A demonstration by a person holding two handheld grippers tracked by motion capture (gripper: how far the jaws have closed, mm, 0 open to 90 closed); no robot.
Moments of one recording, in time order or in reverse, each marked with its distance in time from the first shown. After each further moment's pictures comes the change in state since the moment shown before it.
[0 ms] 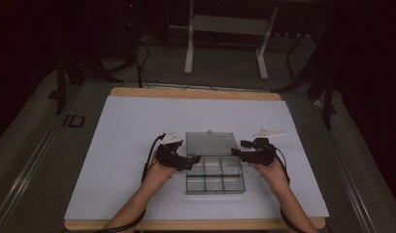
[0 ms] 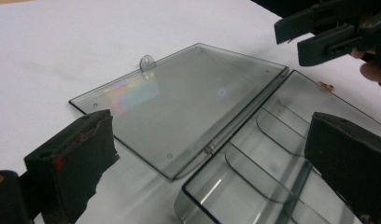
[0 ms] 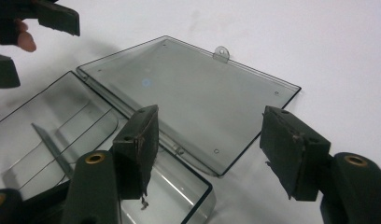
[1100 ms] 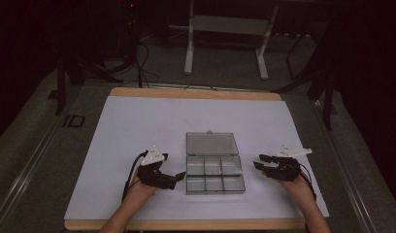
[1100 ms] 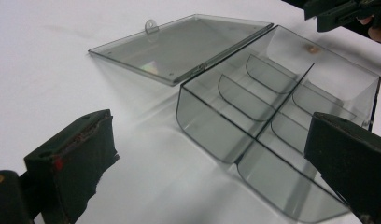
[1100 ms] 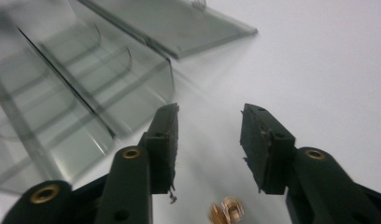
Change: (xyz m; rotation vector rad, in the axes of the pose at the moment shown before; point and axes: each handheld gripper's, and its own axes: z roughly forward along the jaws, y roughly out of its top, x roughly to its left) left arm -0.006 -0.047 -0.048 -0.006 0.018 0.034; right arm -0.021 -0.054 -0.056 0.023 -0.048 -0.141
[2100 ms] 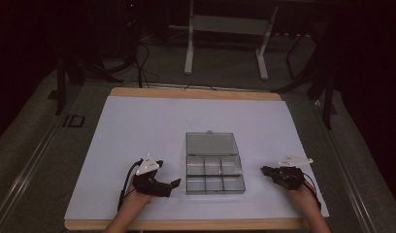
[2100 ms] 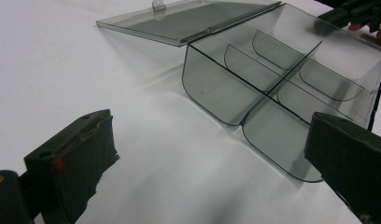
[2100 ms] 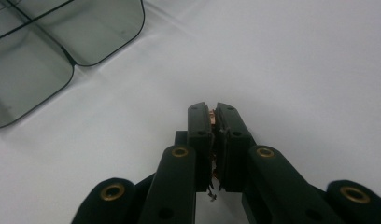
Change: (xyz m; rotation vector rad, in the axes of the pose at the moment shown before) left arm -0.001 -0.027 -0.007 -0.006 0.026 -0.016; right arm -0.006 -0.039 0.000 0.082 -0.069 0.004
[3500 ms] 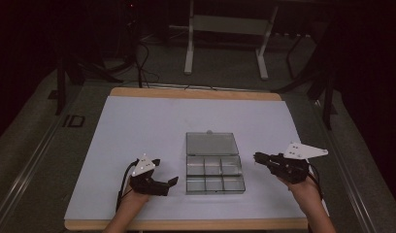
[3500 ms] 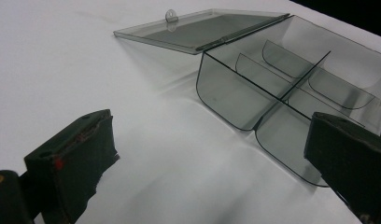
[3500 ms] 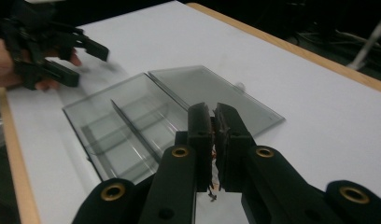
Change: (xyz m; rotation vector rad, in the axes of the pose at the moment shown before) left arm 0.005 -0.004 -0.004 -0.047 0.025 -0.004; right arm 0.052 0.088 -0.064 -0.243 0.126 -0.093
